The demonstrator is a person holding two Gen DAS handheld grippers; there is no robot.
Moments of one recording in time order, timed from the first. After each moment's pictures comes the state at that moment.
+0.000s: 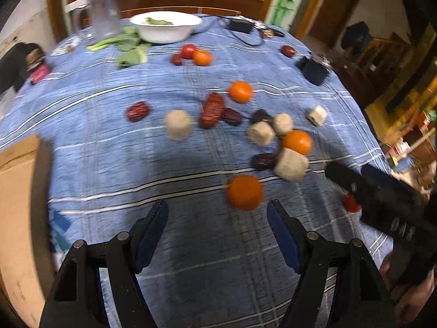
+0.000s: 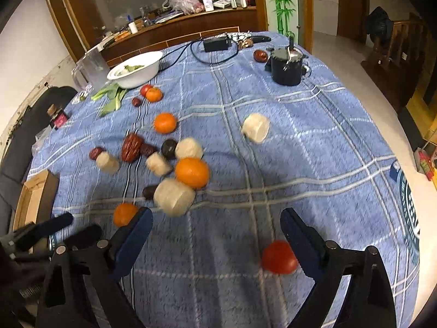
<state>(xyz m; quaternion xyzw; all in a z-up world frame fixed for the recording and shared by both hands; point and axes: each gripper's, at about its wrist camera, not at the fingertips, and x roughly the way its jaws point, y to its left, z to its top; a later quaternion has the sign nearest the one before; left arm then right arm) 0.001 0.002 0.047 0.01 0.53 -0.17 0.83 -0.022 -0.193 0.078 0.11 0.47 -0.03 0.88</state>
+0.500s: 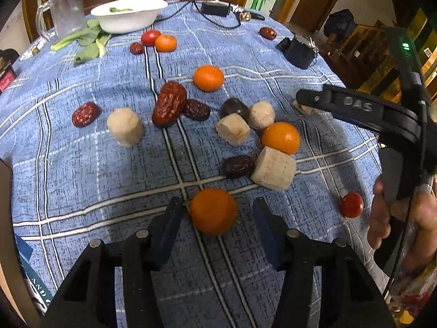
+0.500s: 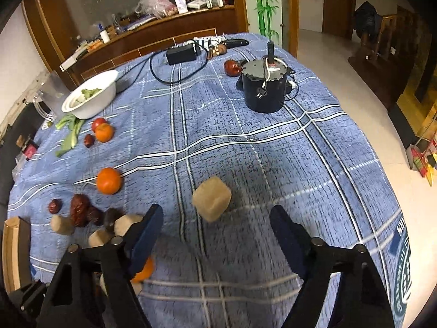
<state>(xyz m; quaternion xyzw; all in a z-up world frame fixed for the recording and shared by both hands) 0.022 -0.031 0.021 0.02 0.54 -0.21 0.81 0.060 -0.241 0.056 0.12 0.48 -0.07 0.87</state>
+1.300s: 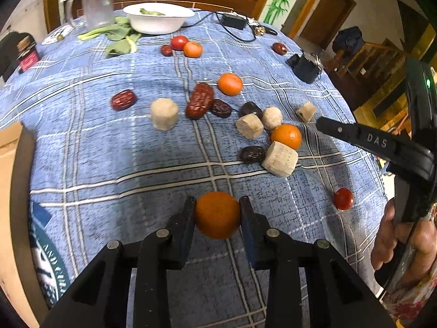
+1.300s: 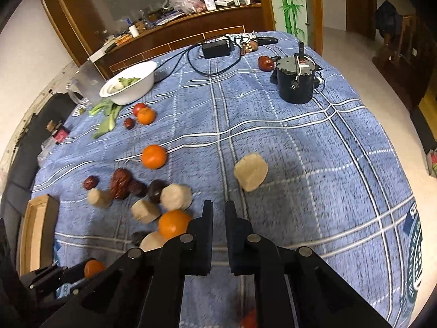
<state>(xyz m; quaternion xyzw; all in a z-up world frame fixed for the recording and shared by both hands) -0.003 0.008 0.040 -0.03 0.53 -0.19 0.82 0.022 -0.215 0.076 0.13 0.47 0.01 0.87</state>
